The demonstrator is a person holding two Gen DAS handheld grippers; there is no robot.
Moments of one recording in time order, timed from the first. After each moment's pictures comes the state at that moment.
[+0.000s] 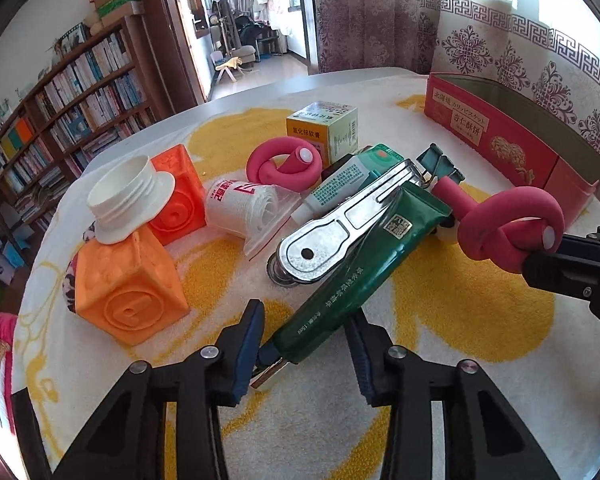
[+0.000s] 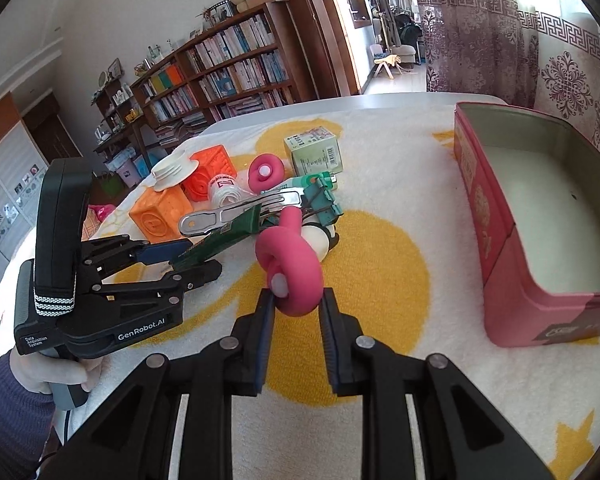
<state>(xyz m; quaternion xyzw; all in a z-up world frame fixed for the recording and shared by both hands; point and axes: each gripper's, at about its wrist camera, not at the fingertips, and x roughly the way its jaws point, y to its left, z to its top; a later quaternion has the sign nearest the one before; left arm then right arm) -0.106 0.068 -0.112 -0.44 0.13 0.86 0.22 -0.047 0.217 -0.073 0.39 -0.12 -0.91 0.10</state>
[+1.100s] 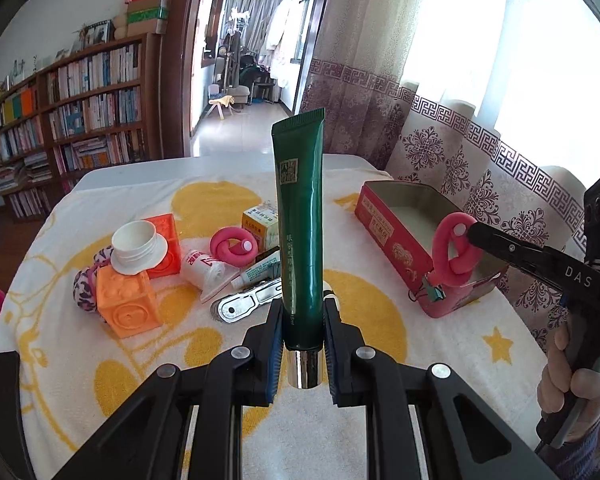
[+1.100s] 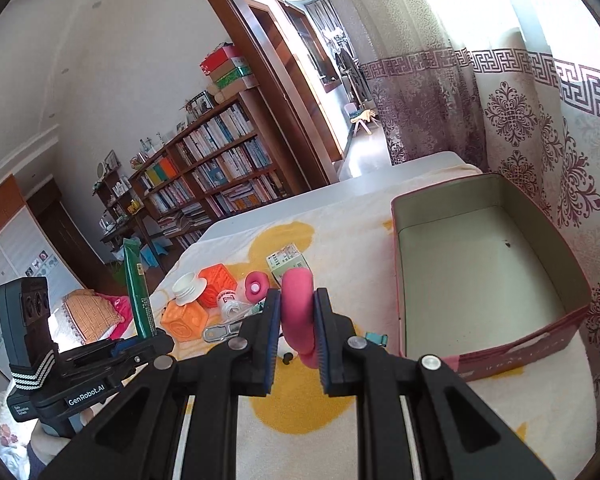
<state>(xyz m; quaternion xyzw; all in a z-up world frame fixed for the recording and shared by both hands) -0.051 0.073 -0.008 -0.37 0.02 0.89 0.28 -0.011 0.297 0.007 0.26 -0.22 -0.94 0.06</state>
